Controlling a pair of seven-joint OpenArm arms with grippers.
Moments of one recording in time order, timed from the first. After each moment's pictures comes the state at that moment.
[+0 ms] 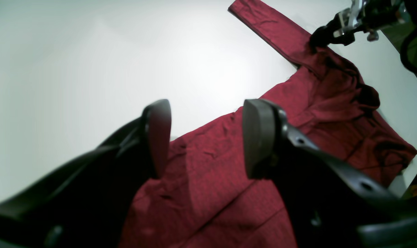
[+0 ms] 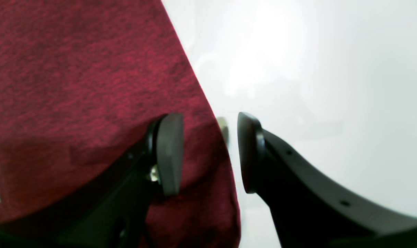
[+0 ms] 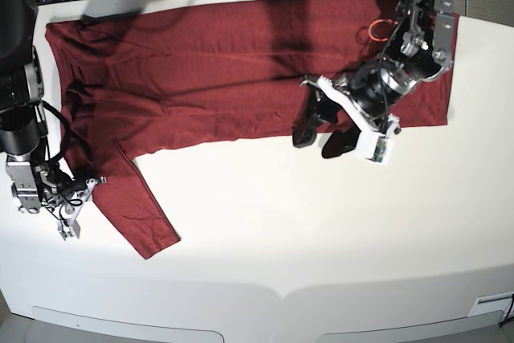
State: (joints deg) left arm 12.2 -6.5 5.6 104.2 -27.6 -22.2 30.7; right arm 45.2 30.7 -31.4 18.6 24.6 23.1 -28.9
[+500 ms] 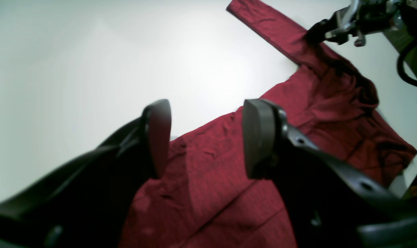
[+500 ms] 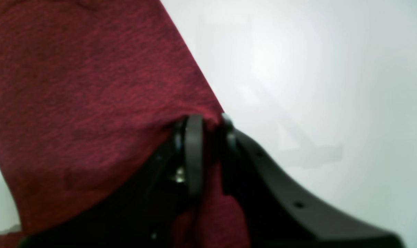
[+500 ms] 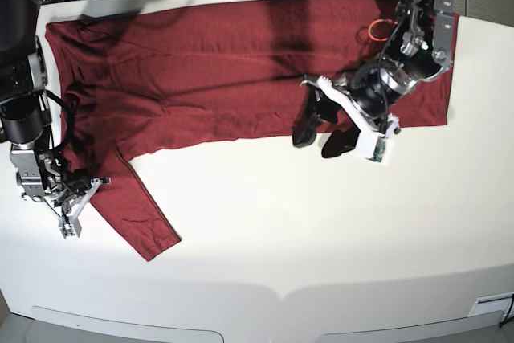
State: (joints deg) left arm 12.2 -6.5 5.6 104.2 -27.6 -22.2 30.8; right arm 41.5 30.5 -31.3 19.0 25.9 22.9 -26.8
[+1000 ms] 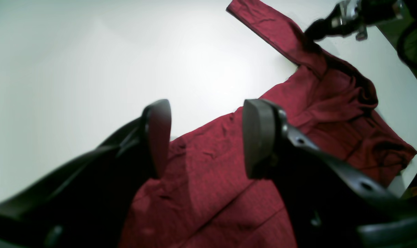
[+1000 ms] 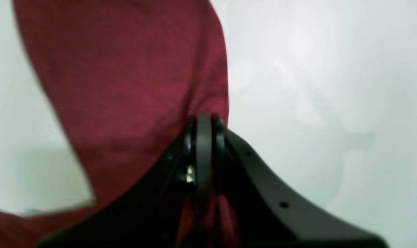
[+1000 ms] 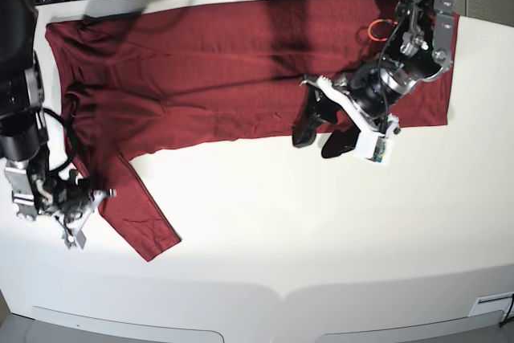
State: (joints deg) left arm 12.2 -6.5 5.6 104.2 -27.5 -22.2 30.8; right arm 47.4 30.3 -31.3 18.6 35.8 28.7 -33.6
